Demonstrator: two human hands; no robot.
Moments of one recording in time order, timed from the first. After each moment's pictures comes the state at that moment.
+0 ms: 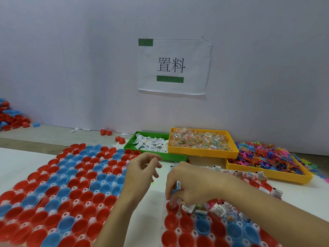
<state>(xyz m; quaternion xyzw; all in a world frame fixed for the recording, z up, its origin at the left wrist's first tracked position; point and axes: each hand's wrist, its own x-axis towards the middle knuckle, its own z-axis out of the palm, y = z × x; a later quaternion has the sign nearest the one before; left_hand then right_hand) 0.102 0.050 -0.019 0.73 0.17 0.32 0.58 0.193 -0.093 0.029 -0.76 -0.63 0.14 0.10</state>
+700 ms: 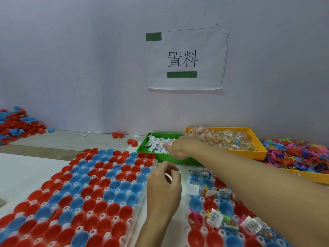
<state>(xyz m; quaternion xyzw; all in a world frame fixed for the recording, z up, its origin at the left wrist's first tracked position) 0.119 0.039 -0.040 0.79 0.21 0.41 0.42 0.294 0.050 0.004 -0.91 -0.39 0.05 -0.10</state>
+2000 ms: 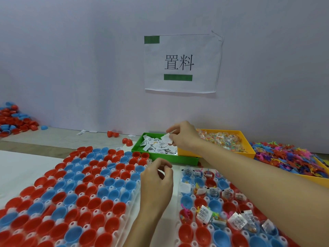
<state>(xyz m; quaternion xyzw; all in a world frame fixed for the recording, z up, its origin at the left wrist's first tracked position) 0.116 0.035 -0.029 0.78 0.20 0.40 0.44 0.287 0.018 0.027 -0.83 -0.35 0.03 0.44</state>
